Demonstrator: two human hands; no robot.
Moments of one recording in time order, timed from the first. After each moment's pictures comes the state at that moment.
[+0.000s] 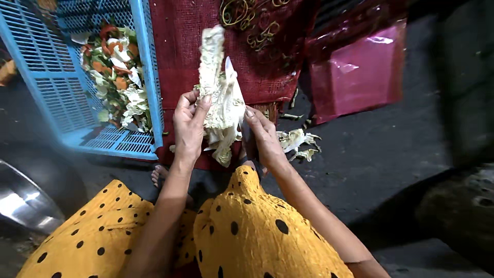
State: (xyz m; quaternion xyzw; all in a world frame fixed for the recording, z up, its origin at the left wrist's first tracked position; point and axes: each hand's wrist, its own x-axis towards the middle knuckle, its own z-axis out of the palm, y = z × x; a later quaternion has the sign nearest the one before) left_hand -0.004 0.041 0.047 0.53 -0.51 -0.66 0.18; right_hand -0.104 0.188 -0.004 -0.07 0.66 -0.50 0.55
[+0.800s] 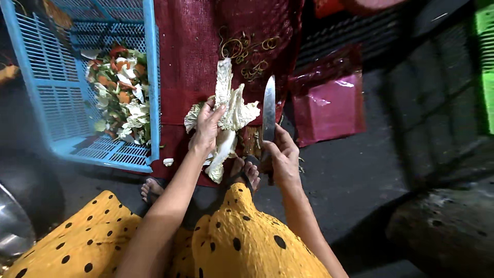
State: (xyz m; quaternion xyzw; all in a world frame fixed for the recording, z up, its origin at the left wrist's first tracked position) left_hand -0.046 0.039 -0.014 0.52 -0.37 -0.75 0.15; right_hand -0.136 0.220 -0.005 -0.04 0.74 -0.52 0.42
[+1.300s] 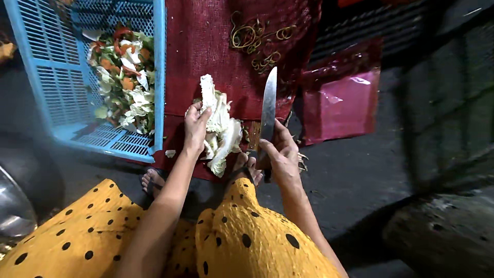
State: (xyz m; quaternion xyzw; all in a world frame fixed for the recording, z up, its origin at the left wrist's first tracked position) left_hand -0.001 0.036 -0.019 0.61 -0.42 -0.66 0.14; right_hand -0.125 0.220 -0.008 -0.09 0.71 -0.53 0.45
